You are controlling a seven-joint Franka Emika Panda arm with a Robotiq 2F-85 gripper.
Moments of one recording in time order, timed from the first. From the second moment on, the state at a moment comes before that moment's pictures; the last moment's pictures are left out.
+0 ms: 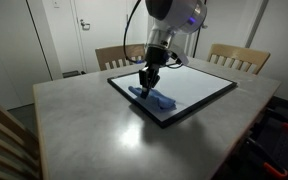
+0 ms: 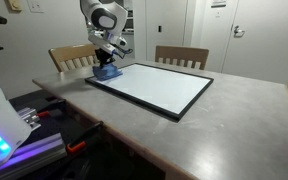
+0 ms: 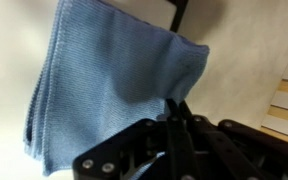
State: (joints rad) arm 0.02 0.48 0.31 -2.14 0.59 2.51 -0.55
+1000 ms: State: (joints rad) arm -0.05 0.36 0.25 -1.88 0.64 2.15 -0.70
